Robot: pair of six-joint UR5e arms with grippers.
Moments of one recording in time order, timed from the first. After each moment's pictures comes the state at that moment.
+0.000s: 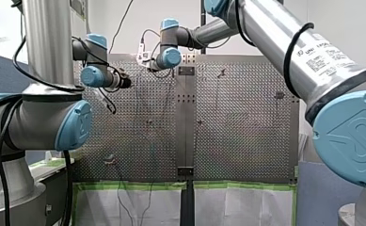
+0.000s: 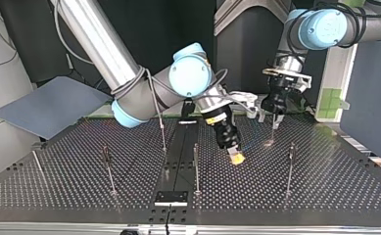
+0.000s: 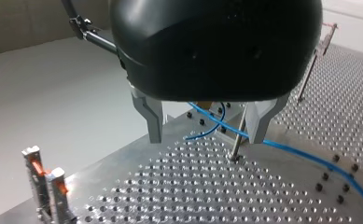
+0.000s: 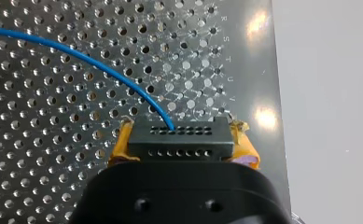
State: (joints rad) left arm 0.11 -1.44 -2.12 -2.62 -1.25 -2.30; right arm 2.50 -0.86 0.78 -0.01 1.64 1.68
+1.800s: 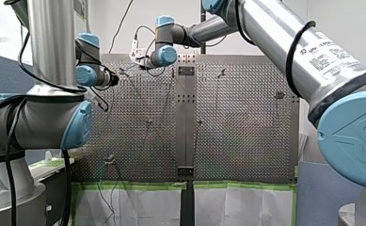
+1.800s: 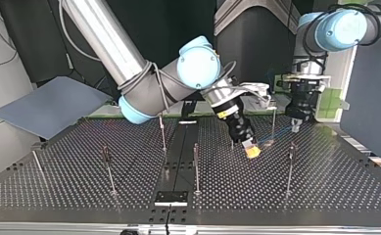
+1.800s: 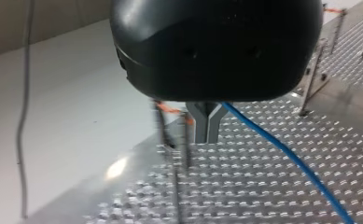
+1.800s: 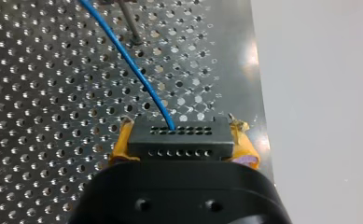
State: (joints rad) left arm 0.22 -1.41 -2.11 -2.61 -1.31 -2.37; right arm 2.53 -0.86 0.77 -0.01 1.58 1.70
